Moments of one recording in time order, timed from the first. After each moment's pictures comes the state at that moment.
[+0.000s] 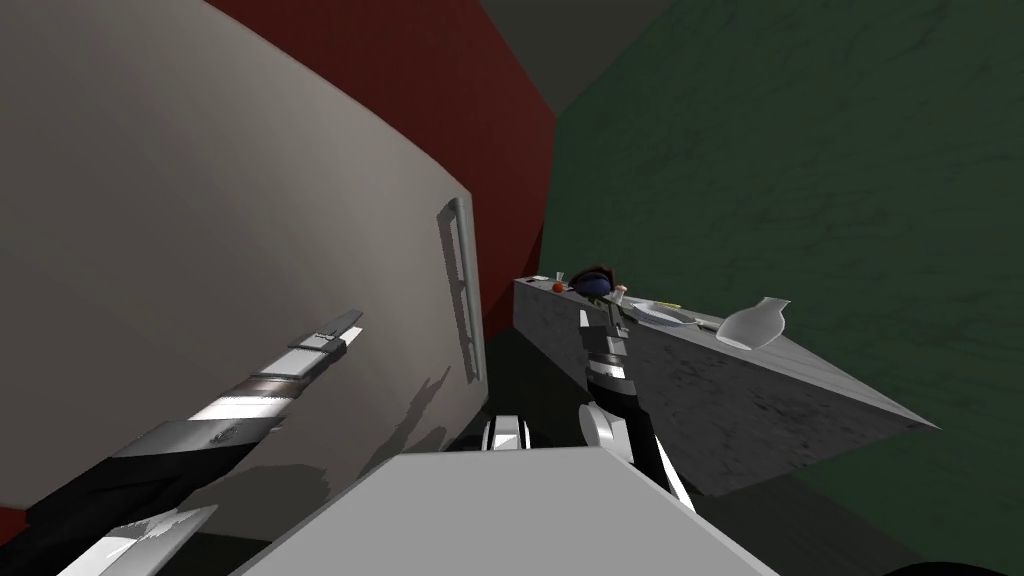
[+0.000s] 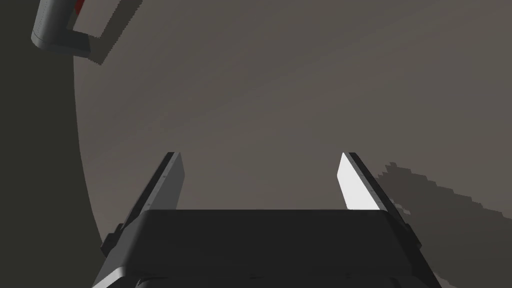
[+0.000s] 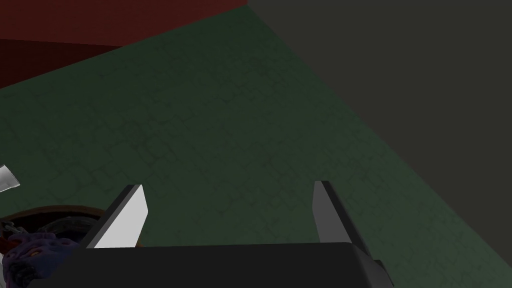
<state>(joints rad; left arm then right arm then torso) 0.87 0.53 0.55 -2.45 0.08 -0.18 0.10 0.49 0.05 0.04 -2.33 -0.05 -0.44 -0.17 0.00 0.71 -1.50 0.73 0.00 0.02</state>
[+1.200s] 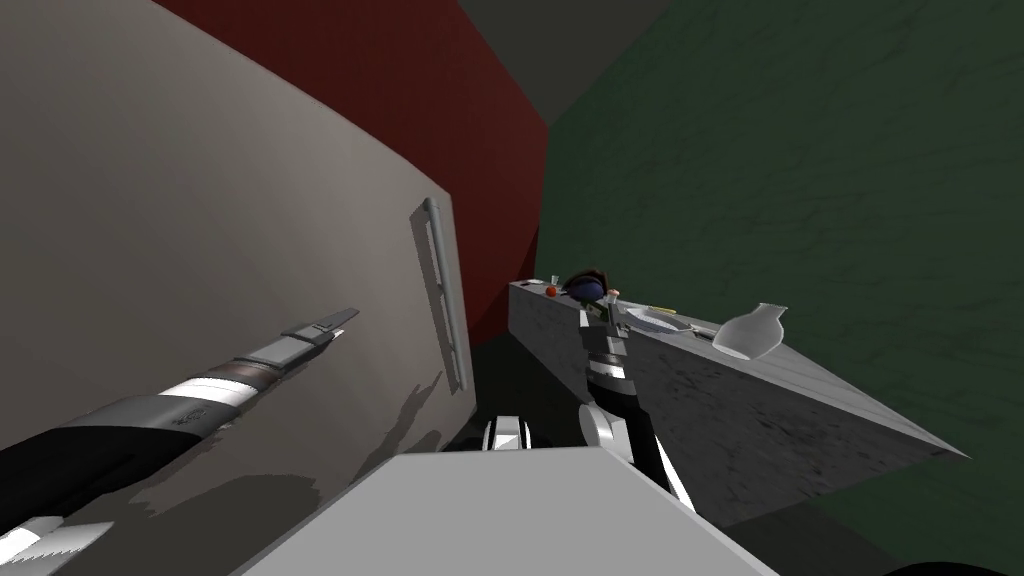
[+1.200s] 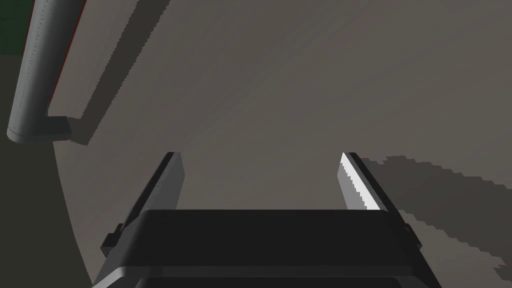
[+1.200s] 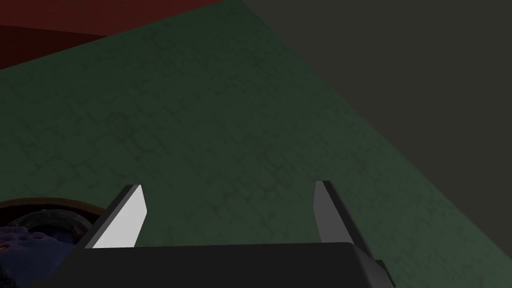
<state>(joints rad) 1.02 0.79 0.74 -2.44 0.13 0.01 0.19 0.49 0.05 0.04 -2.33 -0.05 -0.44 -0.17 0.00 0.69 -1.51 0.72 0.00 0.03</state>
